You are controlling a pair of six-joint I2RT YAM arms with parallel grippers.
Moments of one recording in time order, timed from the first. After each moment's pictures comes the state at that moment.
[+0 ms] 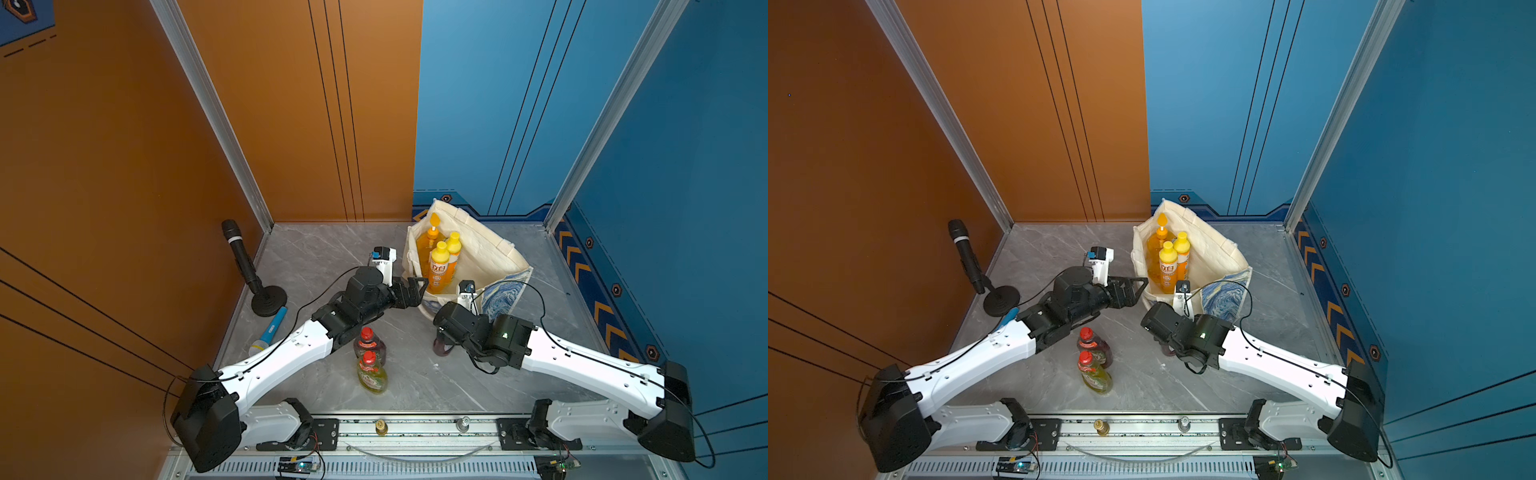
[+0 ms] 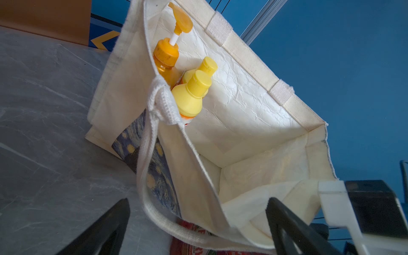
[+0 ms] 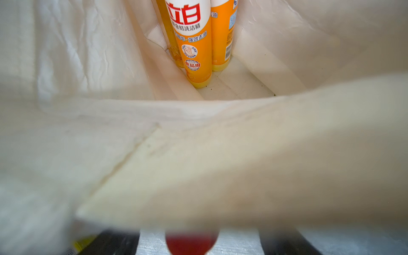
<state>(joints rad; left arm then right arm) -0.72 1.25 0.90 0.03 0.05 -0.64 1.03 1.26 1.06 -0.86 0.56 0.91</state>
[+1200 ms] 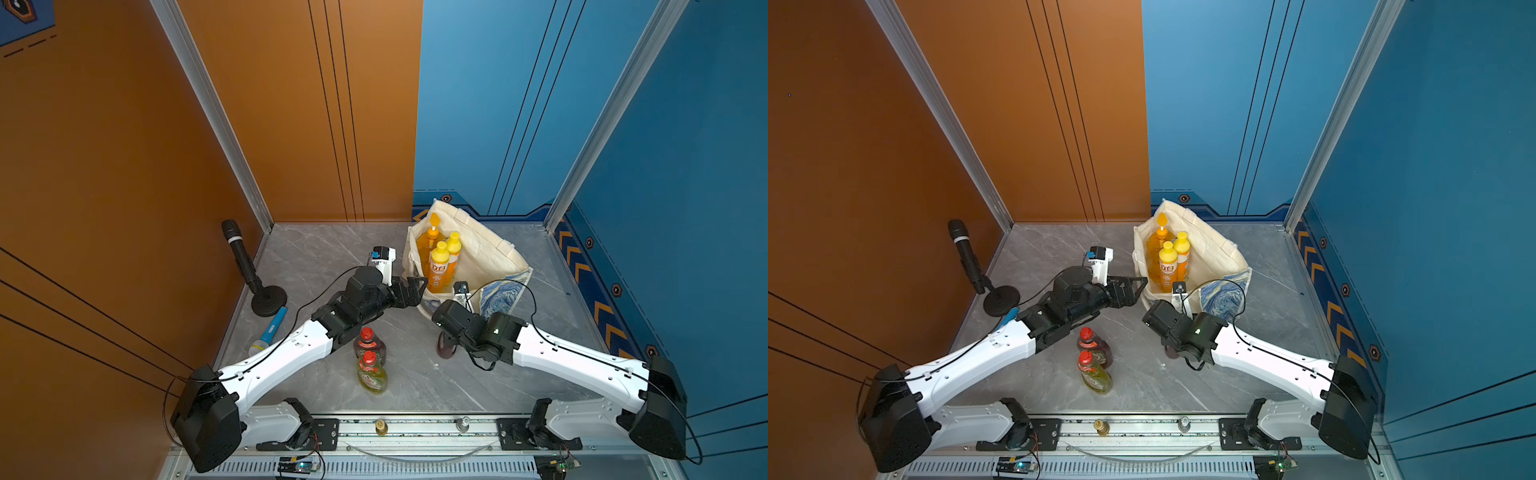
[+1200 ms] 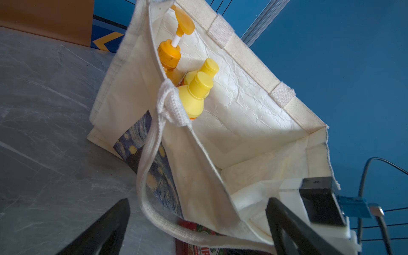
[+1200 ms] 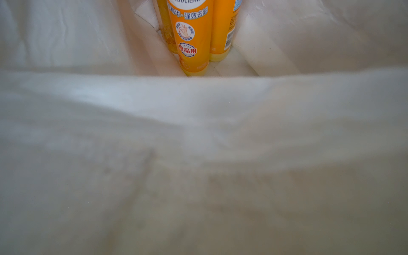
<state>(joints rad) -0.72 1.25 0.90 0.03 0.05 -0.64 0.98 1.29 1.01 -0.82 0.52 0.78</state>
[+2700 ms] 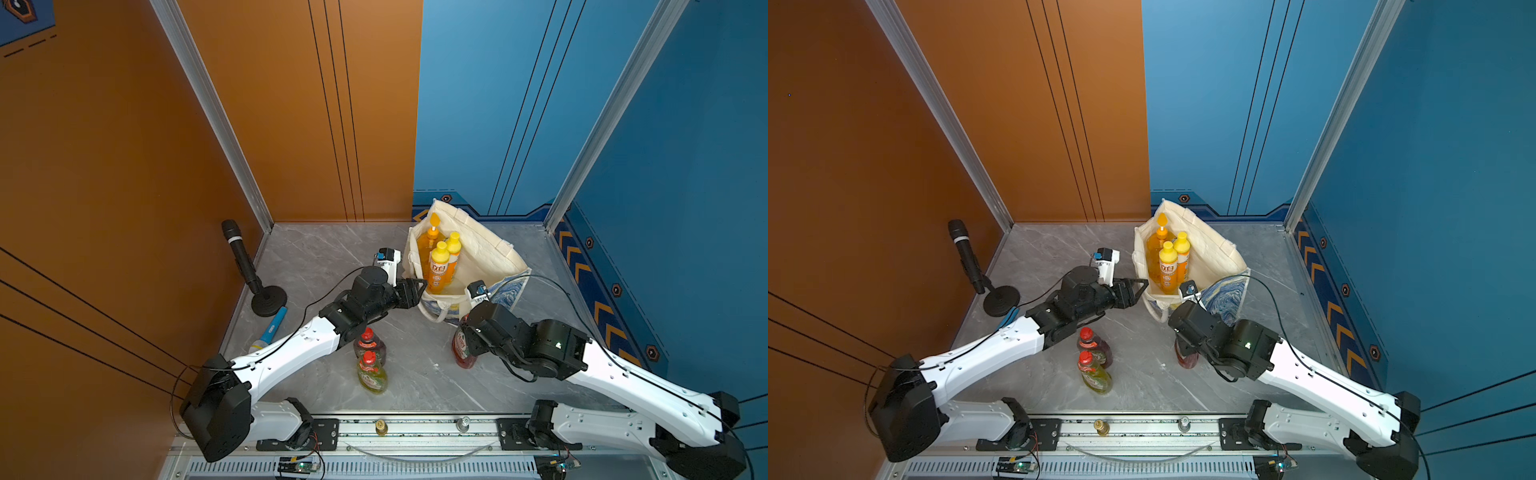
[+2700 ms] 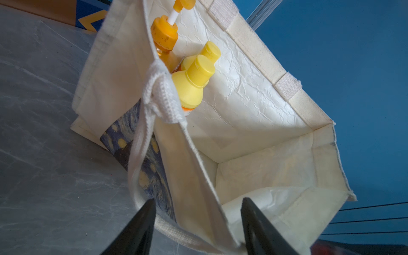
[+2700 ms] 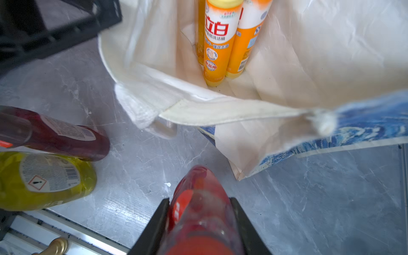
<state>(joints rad) -0.72 1.32 0.90 0.07 0.10 -0.68 1.04 1.01 1.14 -1.03 0.44 0.54</state>
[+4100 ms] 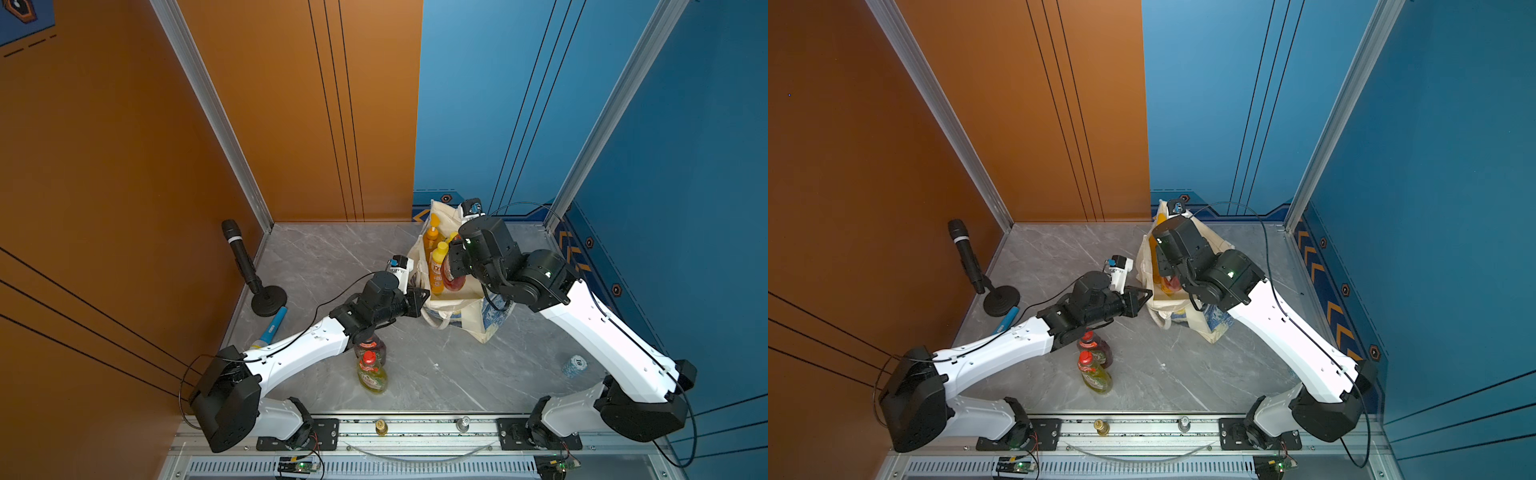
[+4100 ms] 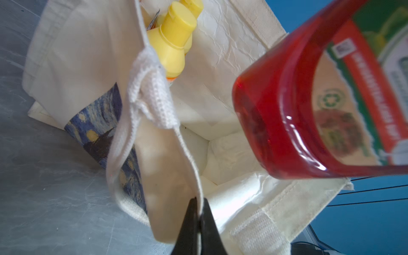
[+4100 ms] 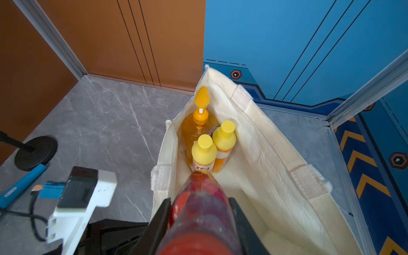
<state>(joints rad) -0.80 1.36 0.90 0.08 0.14 -0.68 0.84 1.43 1.75 -0.95 0.58 0.35</state>
